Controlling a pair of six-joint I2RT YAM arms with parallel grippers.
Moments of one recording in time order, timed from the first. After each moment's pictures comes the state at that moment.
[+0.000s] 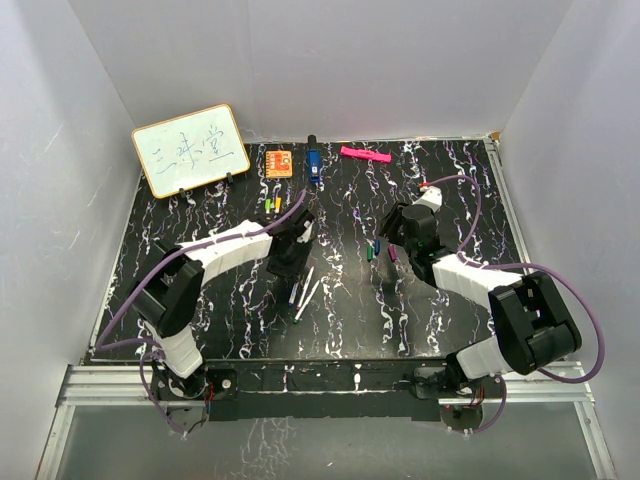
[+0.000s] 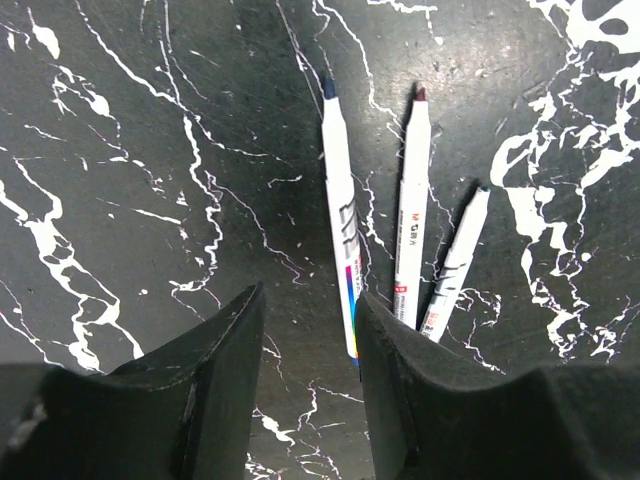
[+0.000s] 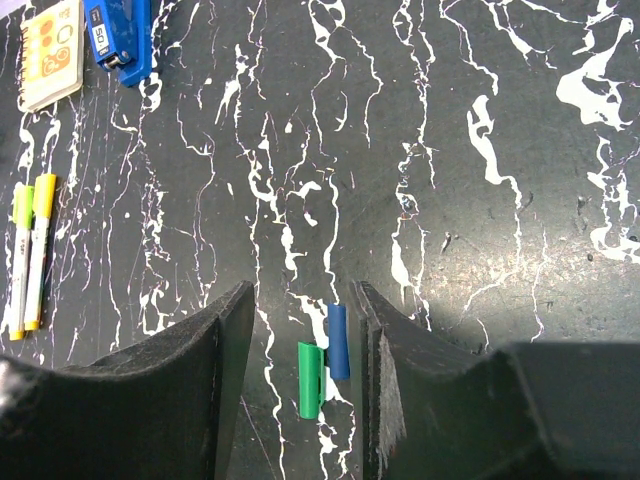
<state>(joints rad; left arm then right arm) -0.69 1.75 1.17 -0.71 -0.05 -0.30 0.37 1.41 0.63 0.33 0.24 0.58</state>
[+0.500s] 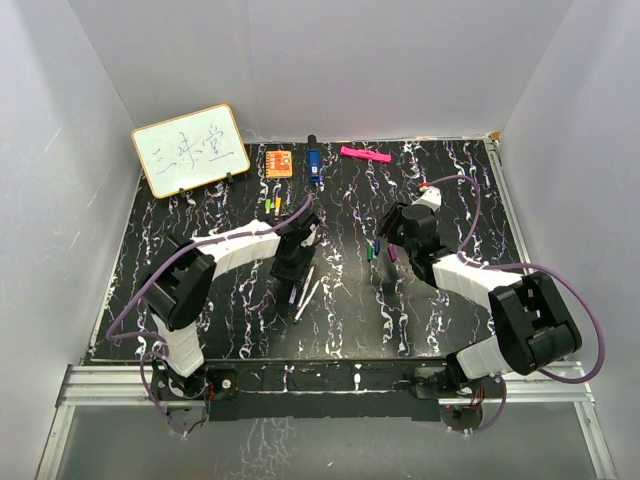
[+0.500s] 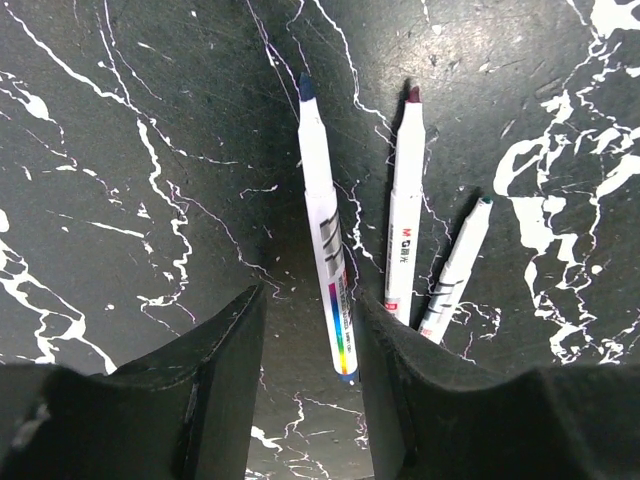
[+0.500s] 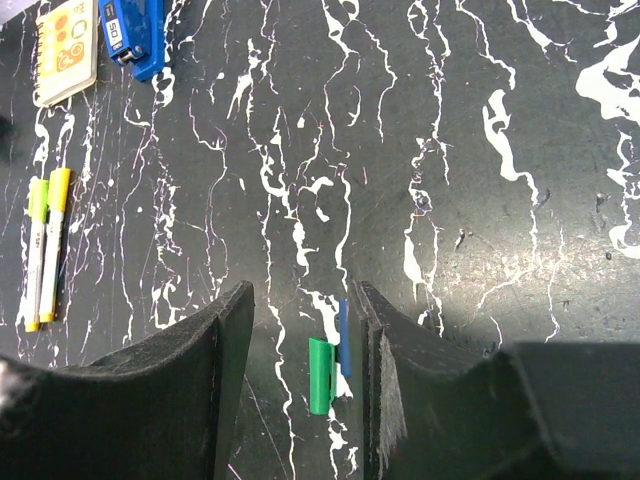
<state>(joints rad) -0.72 1.81 1.20 -0.74 -0.04 -0.32 0.37 1.41 0.63 0.33 0.21 0.59</state>
